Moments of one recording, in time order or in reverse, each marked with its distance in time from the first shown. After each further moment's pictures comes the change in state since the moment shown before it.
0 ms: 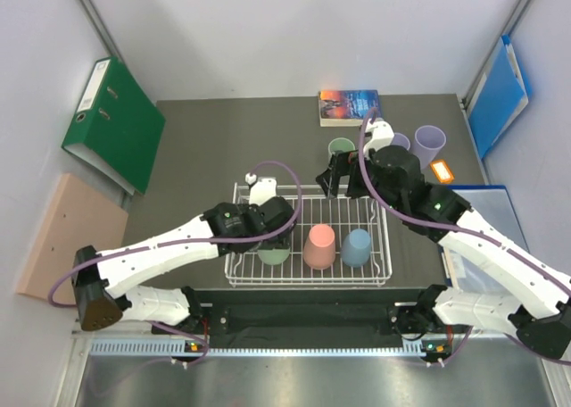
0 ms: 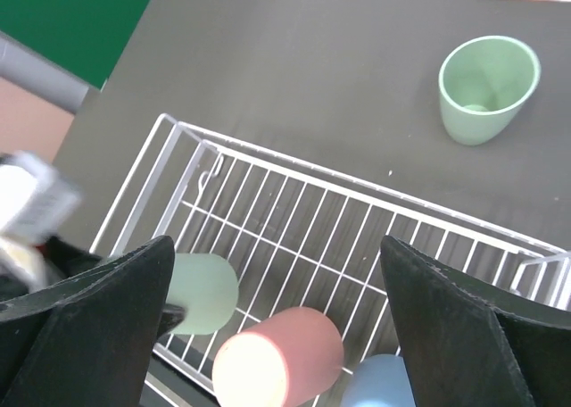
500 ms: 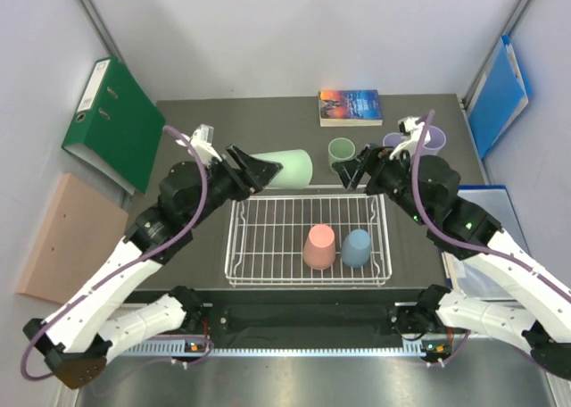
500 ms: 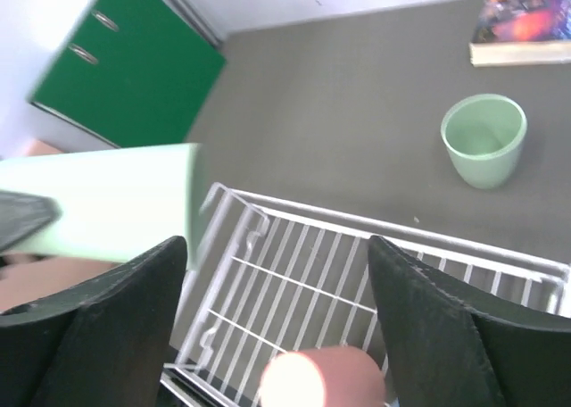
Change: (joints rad) left arm 0.316 -0.359 0.019 0.529 0.292 0.058; right arm 0.001 -0.169 -0.053 0.094 0.074 0.093
